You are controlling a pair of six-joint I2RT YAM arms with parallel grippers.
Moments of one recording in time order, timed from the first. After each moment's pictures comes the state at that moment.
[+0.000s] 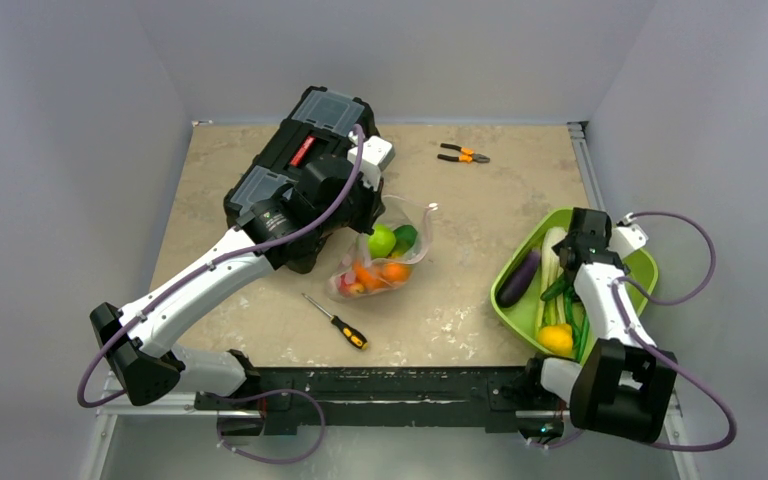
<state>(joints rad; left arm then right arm) -0.83 1.32 1.41 -0.56 -0.13 -0.20 -0.20 1.14 0.70 -0.51 0.54 0.77</state>
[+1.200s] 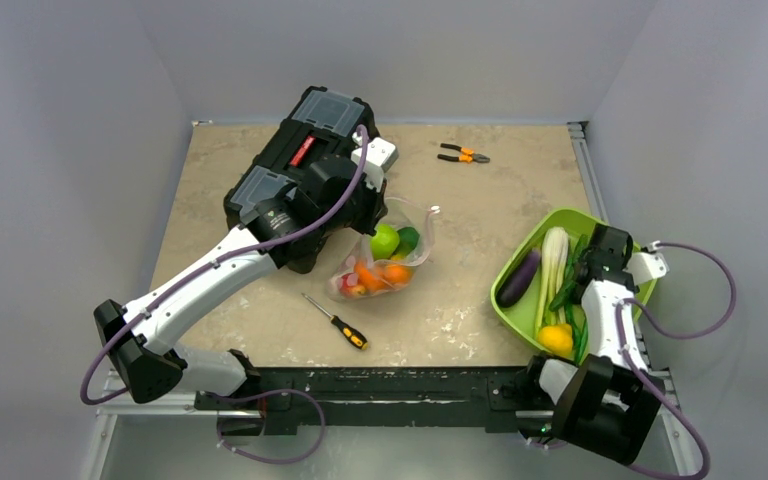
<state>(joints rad) -0.83 1.34 1.41 -0.56 -0.11 -0.21 -0.37 1.05 0.62 -0.50 0.48 0.85</state>
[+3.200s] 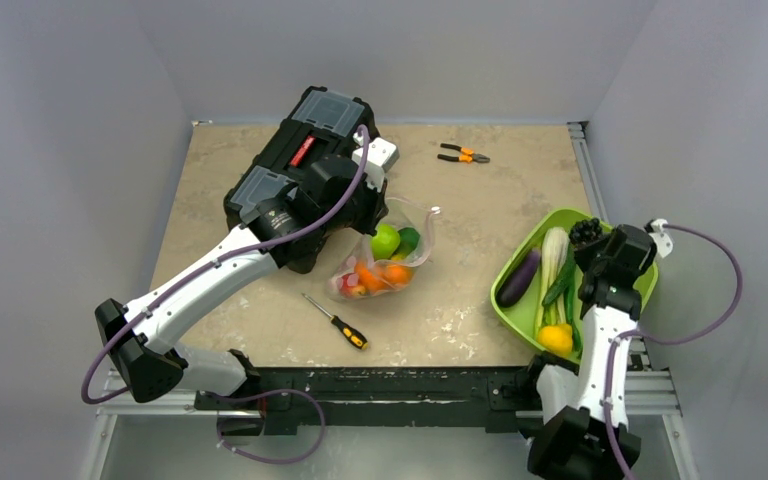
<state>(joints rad) -0.83 1.34 1.41 -0.56 -0.11 -0.21 -0.47 0.82 0.61 -0.37 0.07 0.65</state>
